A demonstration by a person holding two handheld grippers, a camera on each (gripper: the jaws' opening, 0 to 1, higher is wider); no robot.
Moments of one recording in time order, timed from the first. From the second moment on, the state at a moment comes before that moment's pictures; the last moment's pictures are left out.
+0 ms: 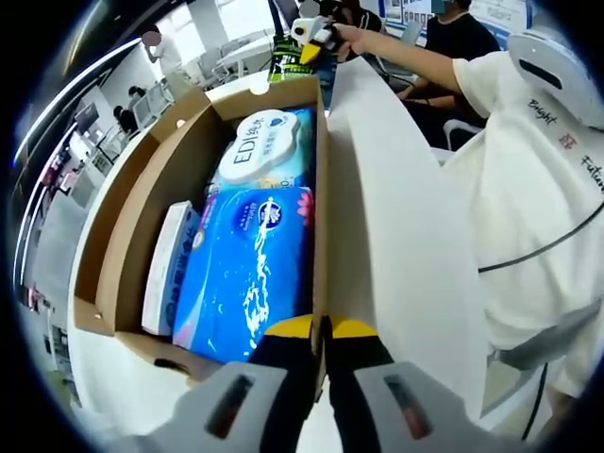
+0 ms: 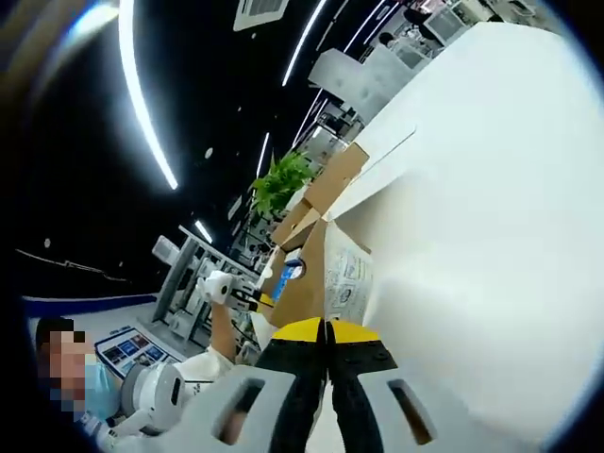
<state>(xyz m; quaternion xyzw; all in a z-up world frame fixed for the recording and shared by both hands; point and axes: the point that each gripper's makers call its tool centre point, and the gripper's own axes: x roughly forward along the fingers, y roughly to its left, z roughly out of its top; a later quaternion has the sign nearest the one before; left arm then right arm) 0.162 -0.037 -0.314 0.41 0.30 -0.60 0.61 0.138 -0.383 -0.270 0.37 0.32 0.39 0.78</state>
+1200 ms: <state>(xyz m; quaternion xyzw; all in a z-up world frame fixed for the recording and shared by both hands) 0.165 -0.038 -0.311 0.40 0.31 -0.61 0.61 0.161 -0.401 -0.299 0.27 0.38 0.35 0.81</state>
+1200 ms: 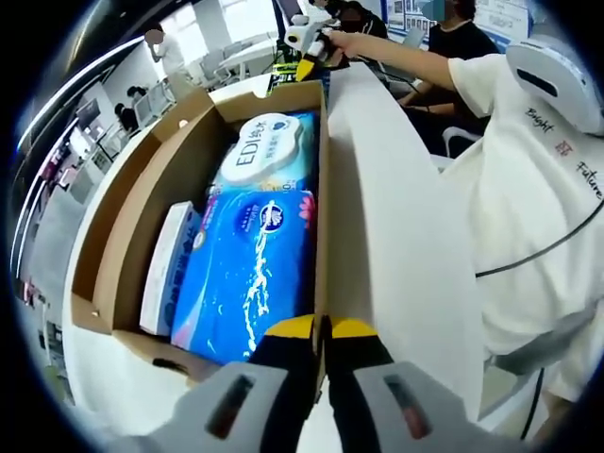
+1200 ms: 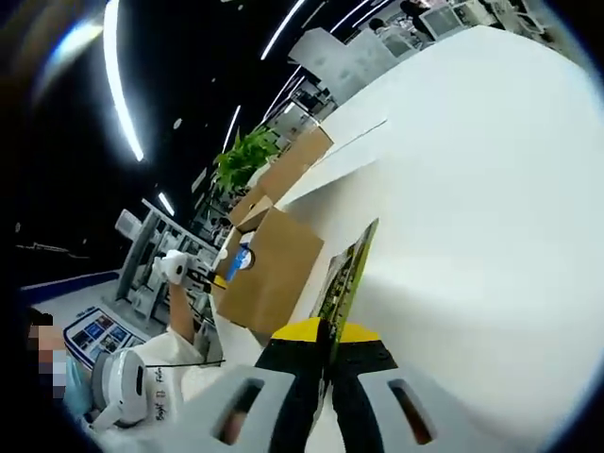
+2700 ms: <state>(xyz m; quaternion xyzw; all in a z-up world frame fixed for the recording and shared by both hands) 0.162 -0.038 -0.311 0.40 0.29 -0.61 0.62 0.184 -0.432 -0.332 -0.02 0.33 0.33 0.88</state>
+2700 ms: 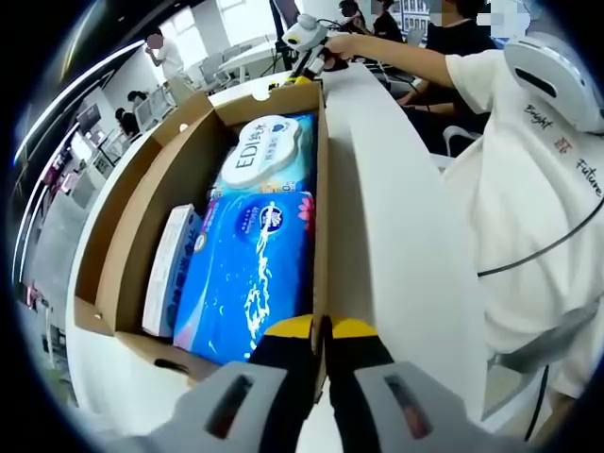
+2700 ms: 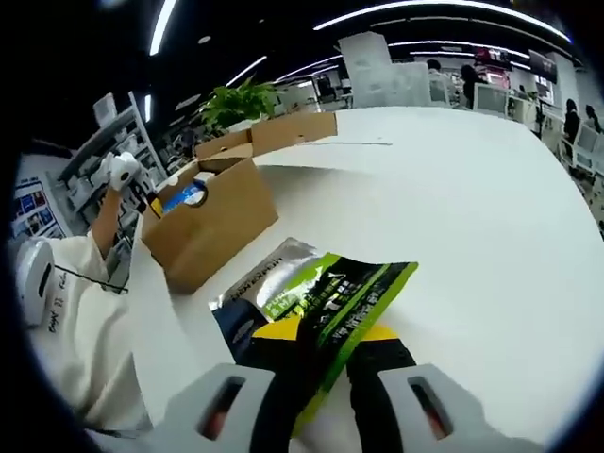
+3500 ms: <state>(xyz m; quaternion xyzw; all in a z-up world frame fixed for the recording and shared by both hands) 0.163 -0.038 -0.311 0.41 0.29 -0.61 0.62 0.189 -0.441 -0.339 -0.10 0.31 0.29 0.90</state>
